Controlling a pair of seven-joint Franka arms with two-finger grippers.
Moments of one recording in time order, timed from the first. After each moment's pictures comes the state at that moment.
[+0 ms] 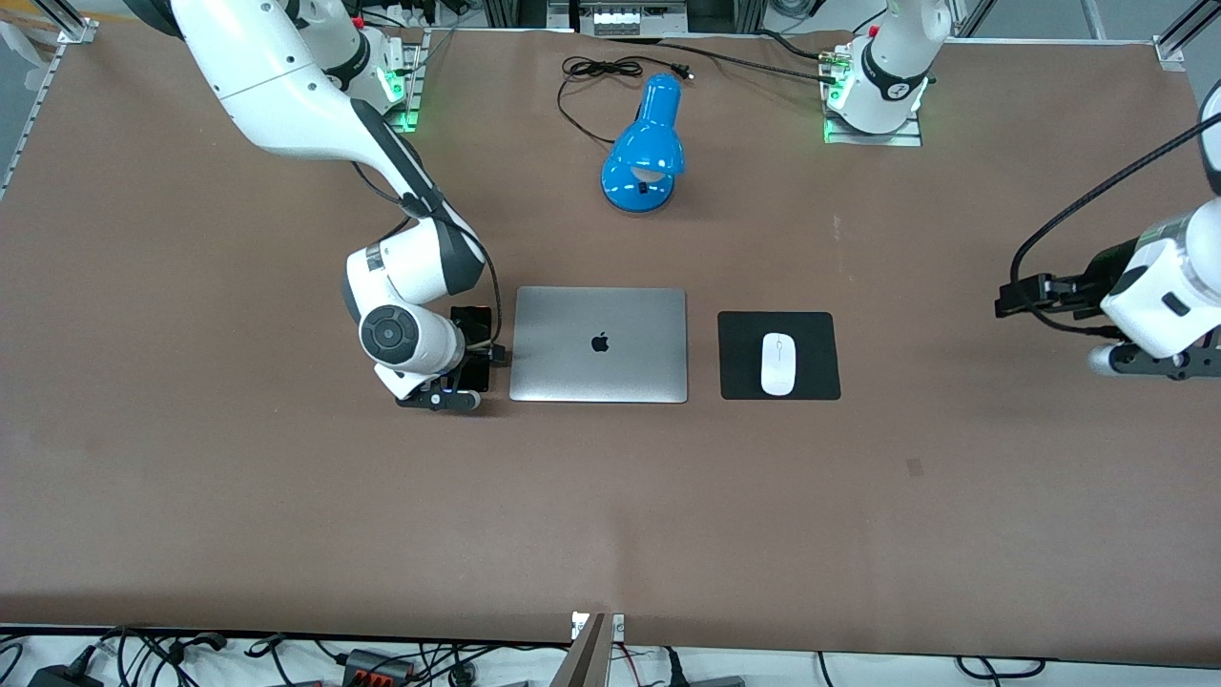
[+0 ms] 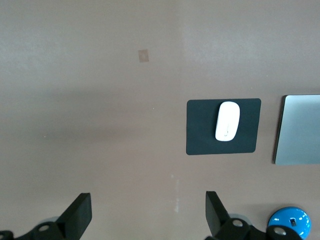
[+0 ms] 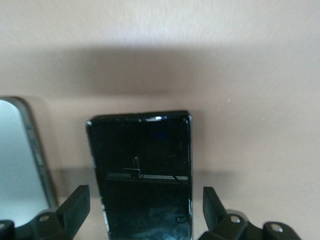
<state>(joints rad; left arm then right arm) 0.12 0.30 -0.16 -1.32 -0.01 1.46 -0.05 0.32 0.70 0.12 -1.69 0.02 2.20 0.44</state>
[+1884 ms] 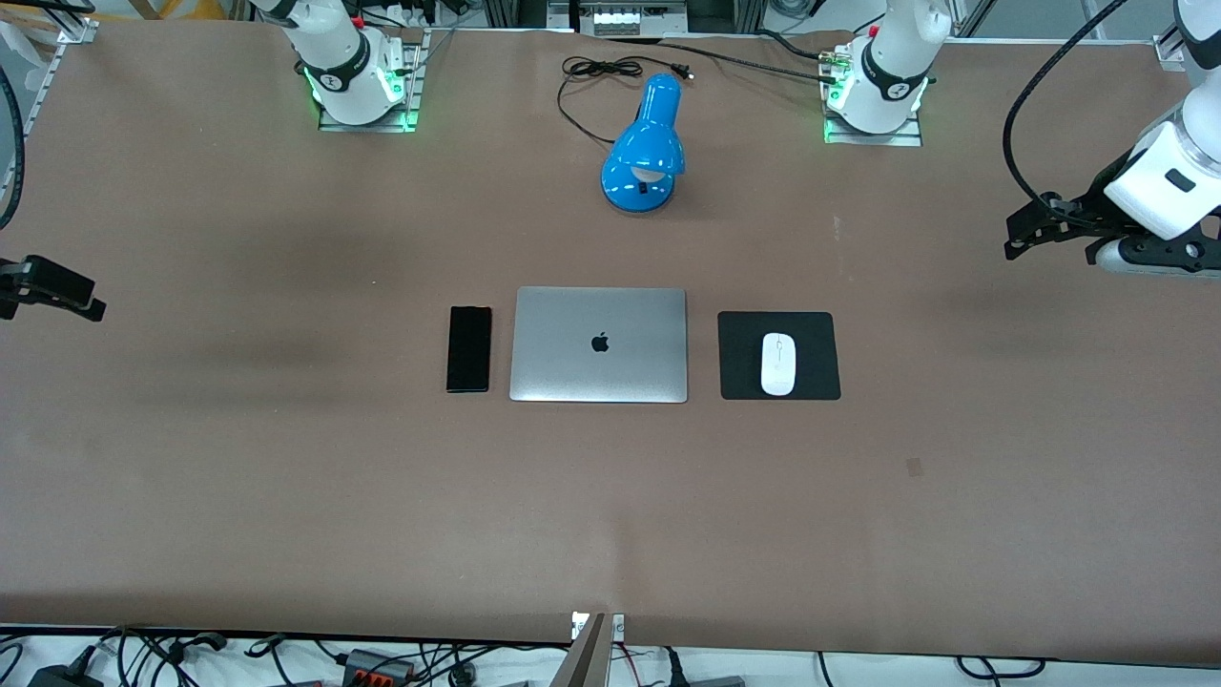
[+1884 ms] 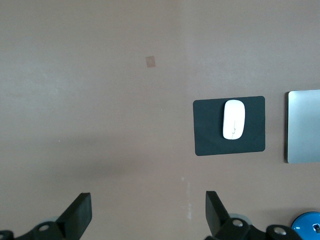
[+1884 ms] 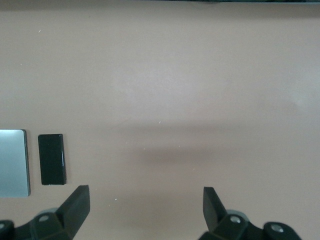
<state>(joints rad) -0.08 -0.04 0.06 -1.74 -0.01 1.70 0.02 -0.01 0.25 -0.08 -1.31 0.02 1.60 -0.07</state>
